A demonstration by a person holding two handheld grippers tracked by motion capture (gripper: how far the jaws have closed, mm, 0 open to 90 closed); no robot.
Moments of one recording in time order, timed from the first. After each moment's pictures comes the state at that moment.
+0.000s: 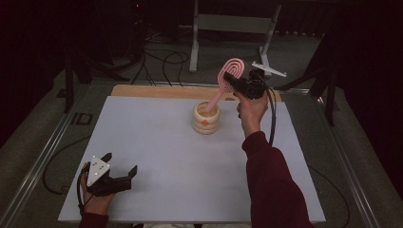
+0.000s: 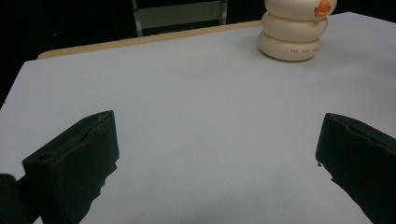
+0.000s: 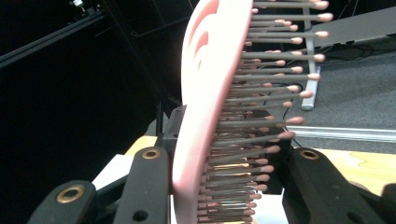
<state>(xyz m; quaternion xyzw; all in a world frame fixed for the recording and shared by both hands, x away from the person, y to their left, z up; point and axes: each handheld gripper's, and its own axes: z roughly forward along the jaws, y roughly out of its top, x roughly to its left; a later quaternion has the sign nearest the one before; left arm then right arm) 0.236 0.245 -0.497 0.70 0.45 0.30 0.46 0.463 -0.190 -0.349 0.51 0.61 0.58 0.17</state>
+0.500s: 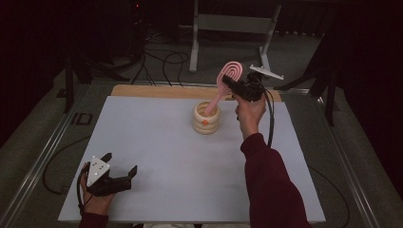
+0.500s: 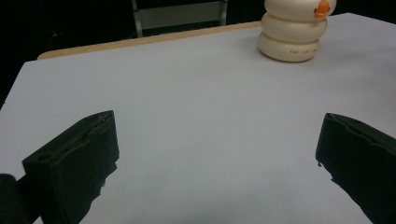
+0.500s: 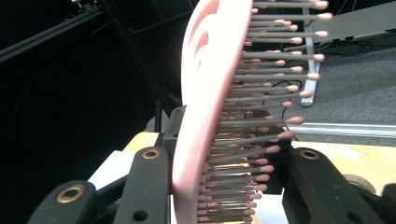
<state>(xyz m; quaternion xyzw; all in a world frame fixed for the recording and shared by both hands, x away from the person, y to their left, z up) 0.236 0.245 -0.497 0.70 0.45 0.30 0.46 0.463 -0.187 -0.359 0.51 0.61 0.58 0.17</state>
